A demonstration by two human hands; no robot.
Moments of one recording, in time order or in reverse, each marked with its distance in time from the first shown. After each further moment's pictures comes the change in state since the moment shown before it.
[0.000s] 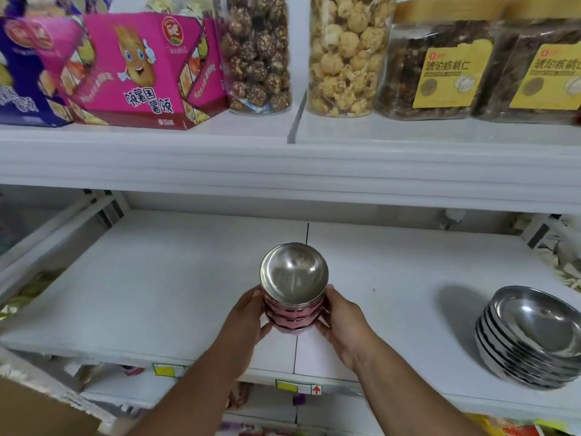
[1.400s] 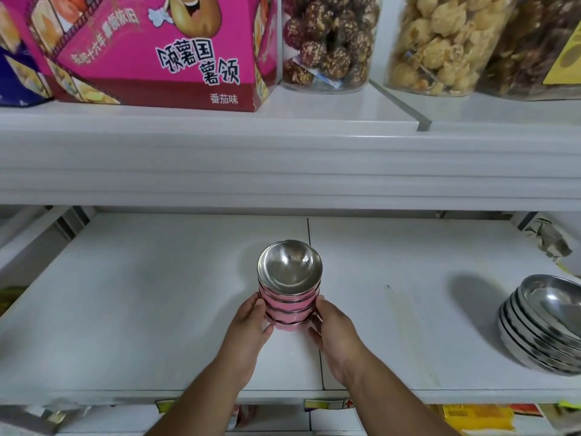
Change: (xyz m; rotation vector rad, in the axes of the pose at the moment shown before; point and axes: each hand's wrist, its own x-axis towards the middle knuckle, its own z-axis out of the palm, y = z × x) left_hand 0.082 -0.032 -0.063 -0.005 -0.158 -0.007; right_hand 0.046 0.043 0.063 -0.139 0.119 -0.079
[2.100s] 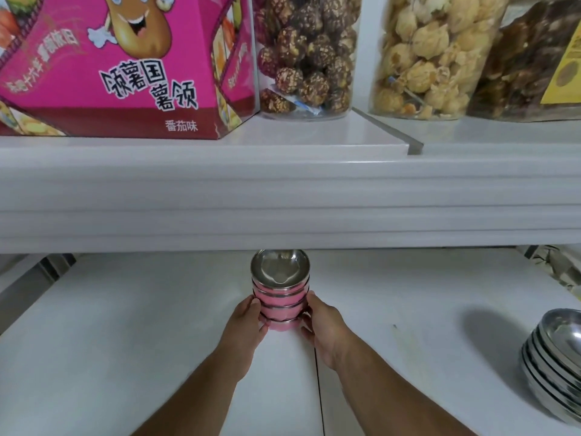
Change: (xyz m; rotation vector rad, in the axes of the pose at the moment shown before) left_hand 0.087 0.034 0.011 -0.001 0.063 0.008; right_hand 0.068 -0.052 0.012 0.043 0.010 -0.029
